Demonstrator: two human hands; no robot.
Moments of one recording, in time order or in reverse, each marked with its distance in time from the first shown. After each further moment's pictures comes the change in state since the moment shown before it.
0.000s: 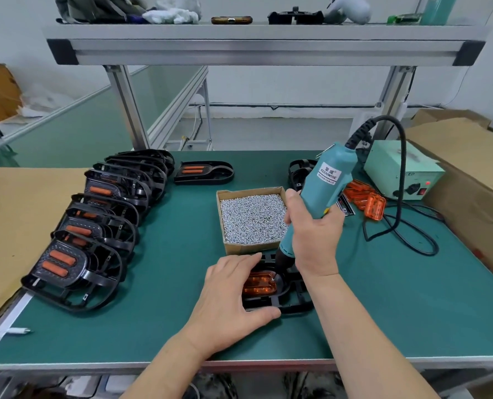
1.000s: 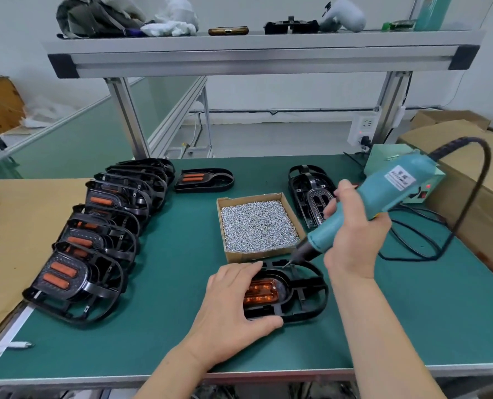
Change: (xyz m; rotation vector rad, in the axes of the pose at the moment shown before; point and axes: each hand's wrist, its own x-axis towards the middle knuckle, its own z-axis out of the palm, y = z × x) left_hand -0.001 -0.003 0.002 -0.016 0.000 -0.006; right_hand 0.022 -0.021 -0.027 0.211 0.263 0.036
